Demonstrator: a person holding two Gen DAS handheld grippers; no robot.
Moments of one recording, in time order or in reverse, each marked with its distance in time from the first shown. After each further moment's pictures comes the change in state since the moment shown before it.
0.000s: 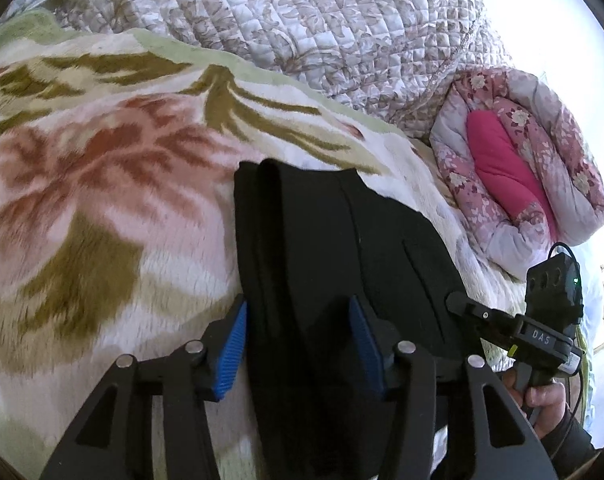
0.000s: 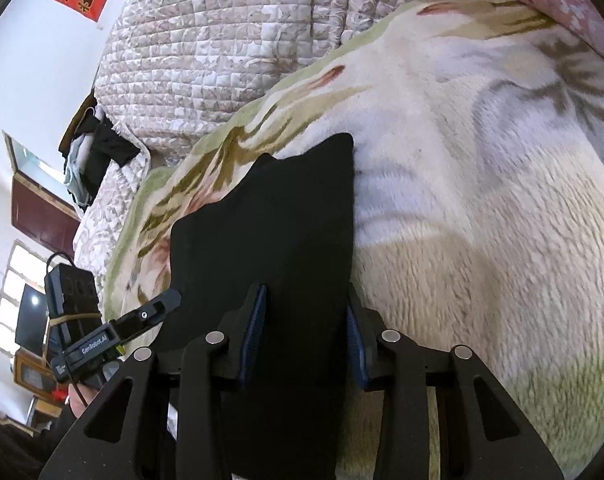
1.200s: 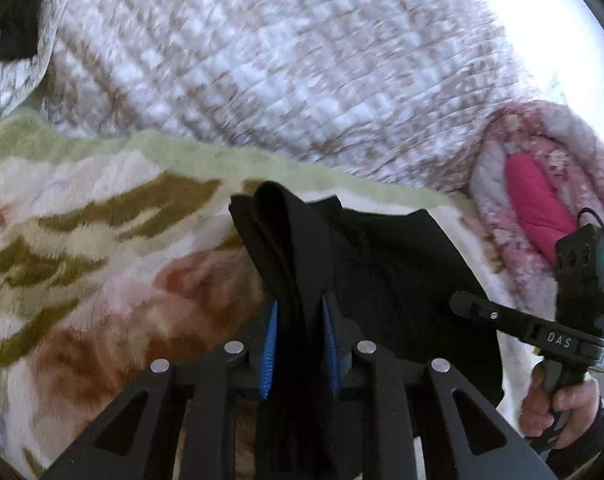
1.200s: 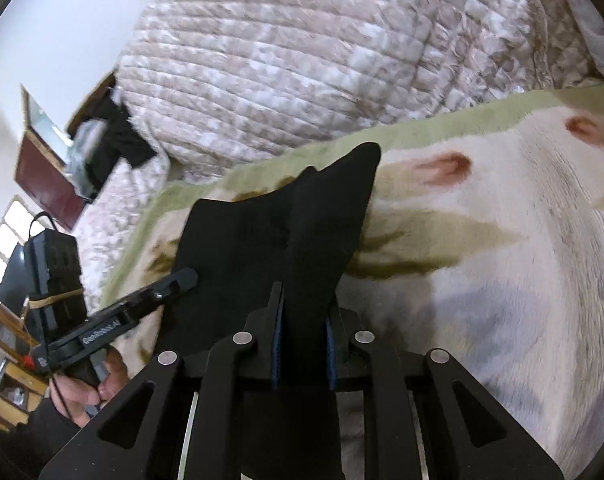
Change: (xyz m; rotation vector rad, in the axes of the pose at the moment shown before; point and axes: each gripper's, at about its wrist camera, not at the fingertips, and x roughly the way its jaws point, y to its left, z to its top) left arm 0.011 0.038 0.111 0.105 -0.100 0.151; right arm 0.081 0.074 0.098 -0.179 -0.008 -0.045
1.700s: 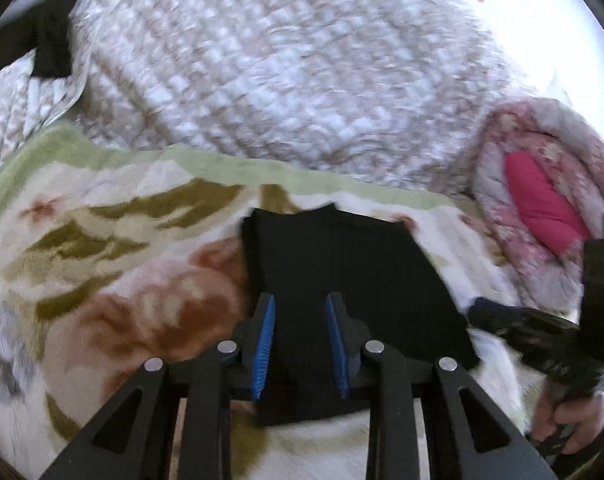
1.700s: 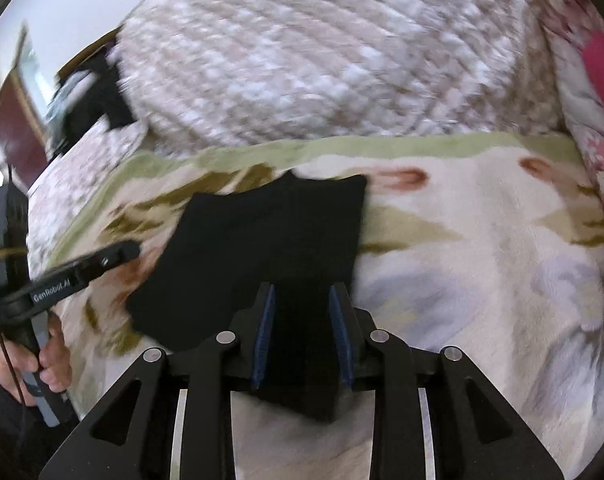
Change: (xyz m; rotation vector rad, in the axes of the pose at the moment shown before) left arm -0.059 -0.024 -0.036 0.037 -0.092 0.051; right arm -0.034 0.042 -0.051 -0.225 -0.062 -0.160
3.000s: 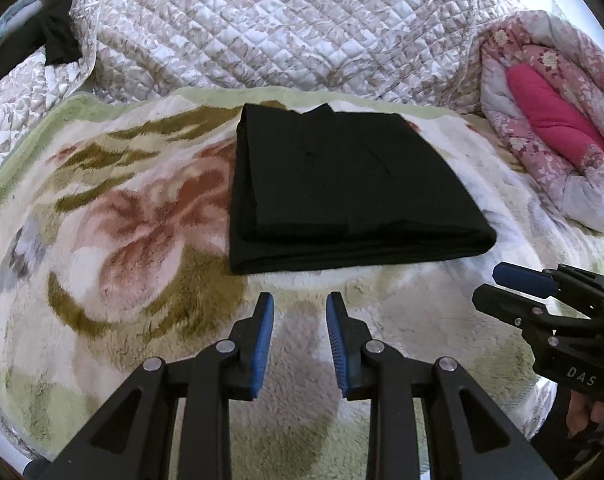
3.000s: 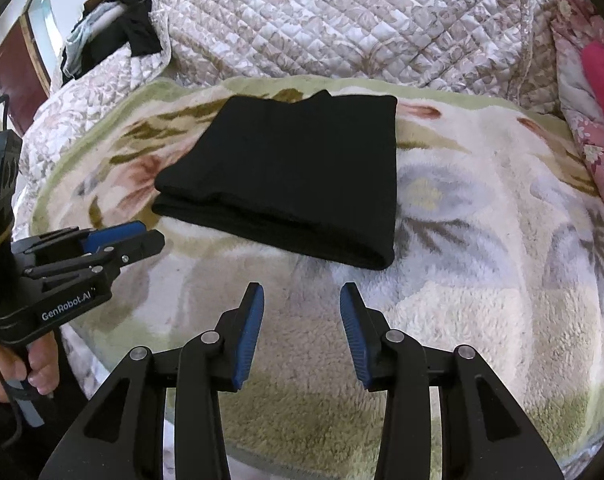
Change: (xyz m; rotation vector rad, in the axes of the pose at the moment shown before) left arm -0.004 -0.031 -0.079 0.085 0.147 0.164; right arm -0.009 0.030 -0.071 -0.067 0.119 -0.088
